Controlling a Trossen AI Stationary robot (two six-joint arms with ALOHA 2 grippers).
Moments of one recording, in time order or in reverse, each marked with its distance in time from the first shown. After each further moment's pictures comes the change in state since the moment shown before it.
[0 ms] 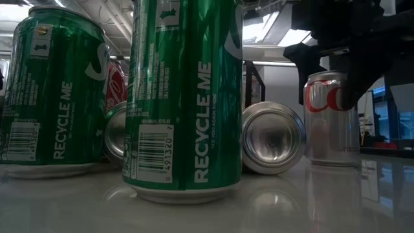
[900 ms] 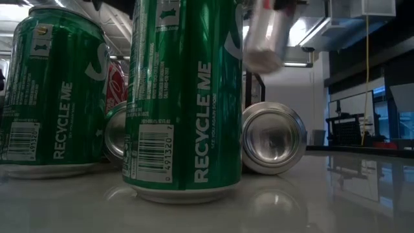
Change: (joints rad) left arm 0.160 -0.009 0.000 -0.201 0.000 0.054; right arm -0.157 0.002 0.451 -0.125 -0.080 -0.001
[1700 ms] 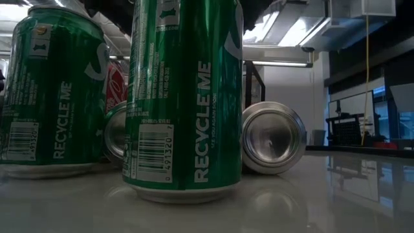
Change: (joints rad) left arm 0.091 -0.022 0.000 -0.282 0.166 0.000; right arm -0.371 0.172 0.127 0.163 -0.120 -0.247
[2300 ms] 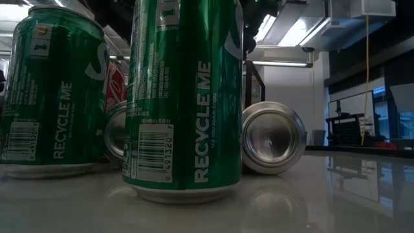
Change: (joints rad) left arm 0.000 0.136 0.000 0.018 0.008 -0.003; right arm -0.009 0.152 0.000 -0.014 -0.001 -0.071
